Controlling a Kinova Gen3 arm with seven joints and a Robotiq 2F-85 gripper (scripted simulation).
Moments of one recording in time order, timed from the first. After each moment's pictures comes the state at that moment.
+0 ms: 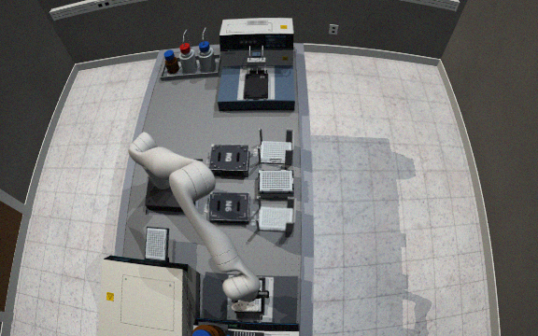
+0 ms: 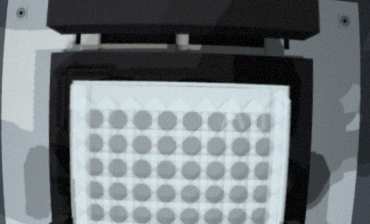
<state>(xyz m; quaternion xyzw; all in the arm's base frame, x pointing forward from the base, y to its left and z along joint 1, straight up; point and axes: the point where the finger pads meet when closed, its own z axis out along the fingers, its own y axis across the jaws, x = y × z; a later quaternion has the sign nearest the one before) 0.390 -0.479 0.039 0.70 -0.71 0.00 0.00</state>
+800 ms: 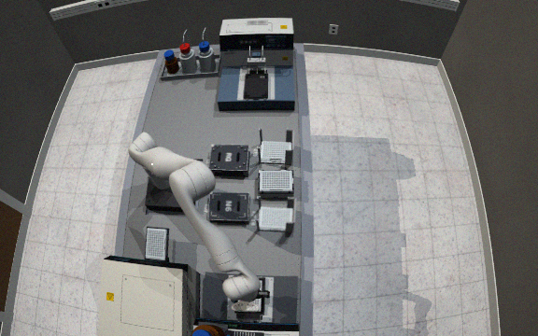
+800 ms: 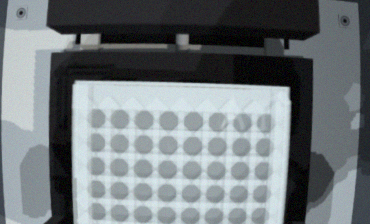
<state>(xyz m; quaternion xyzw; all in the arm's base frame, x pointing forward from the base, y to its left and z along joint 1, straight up) 0.390 -0.479 0.039 0.70 -0.71 0.00 0.00</state>
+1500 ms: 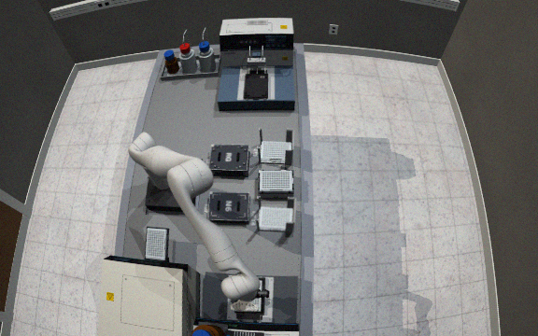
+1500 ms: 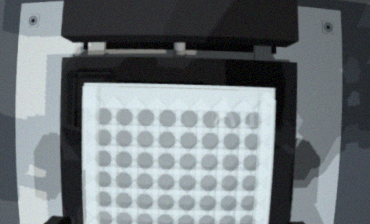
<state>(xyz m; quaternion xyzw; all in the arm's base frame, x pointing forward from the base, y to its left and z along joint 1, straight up) 0.389 -0.479 0.060 0.70 -0.71 0.00 0.00</state>
